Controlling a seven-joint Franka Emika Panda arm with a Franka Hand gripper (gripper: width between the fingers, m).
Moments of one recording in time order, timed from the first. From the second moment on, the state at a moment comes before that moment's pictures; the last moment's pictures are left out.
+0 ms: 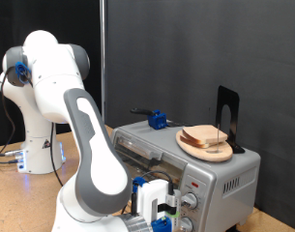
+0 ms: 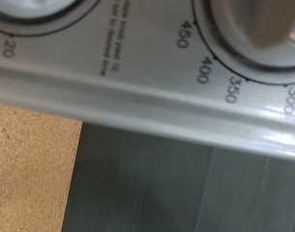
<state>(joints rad) -0.25 0.96 0.04 -1.39 1.32 1.58 -0.20</state>
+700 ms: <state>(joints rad) -0.24 0.96 0.04 -1.40 1.34 1.65 -0.21</state>
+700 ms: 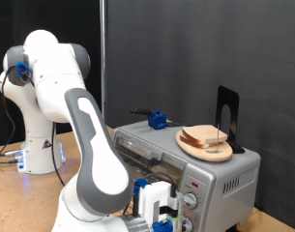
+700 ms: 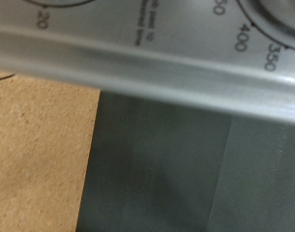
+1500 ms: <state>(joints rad) -0.23 0.93 0.04 -1.44 1.36 1.72 -0.43</state>
